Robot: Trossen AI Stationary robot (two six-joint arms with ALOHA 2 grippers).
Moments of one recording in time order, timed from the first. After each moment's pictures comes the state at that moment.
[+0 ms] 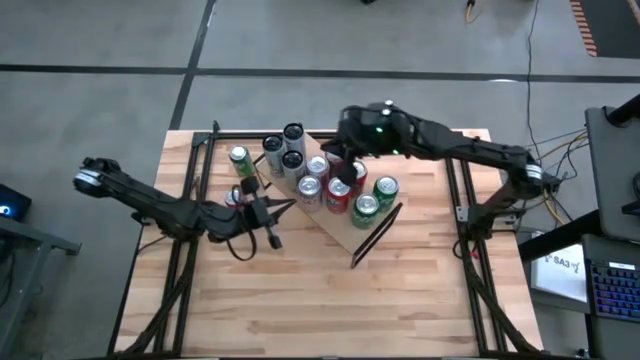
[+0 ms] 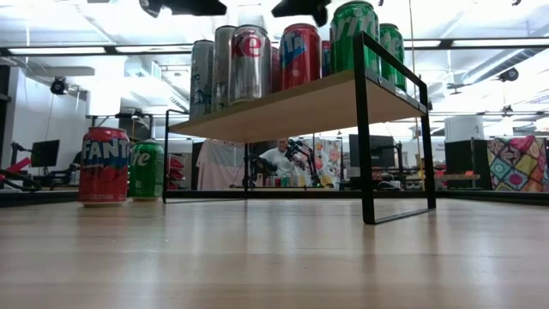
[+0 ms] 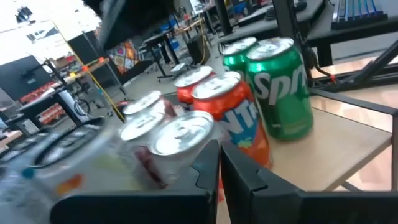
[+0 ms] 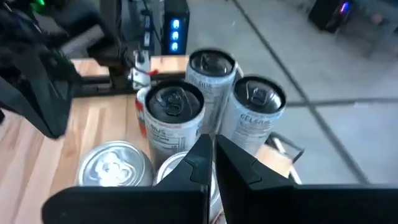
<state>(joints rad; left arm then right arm) -0.34 1.15 0.73 0.28 -0.80 0.25 -0.24 1.56 1.63 -0.47 -0.04 -0.12</state>
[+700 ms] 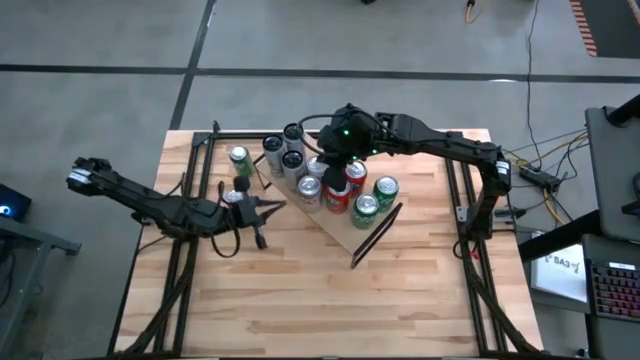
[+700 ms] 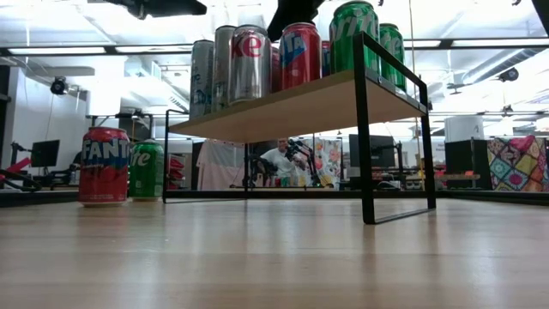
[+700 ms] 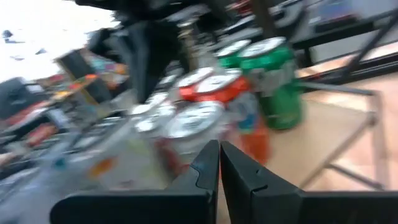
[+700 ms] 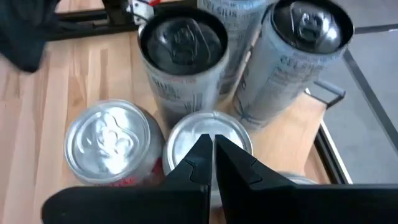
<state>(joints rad) -0.33 0.98 0.62 0.25 -0.72 0.34 -0.24 1.81 1.97 -0.88 -0.04 -0.05</state>
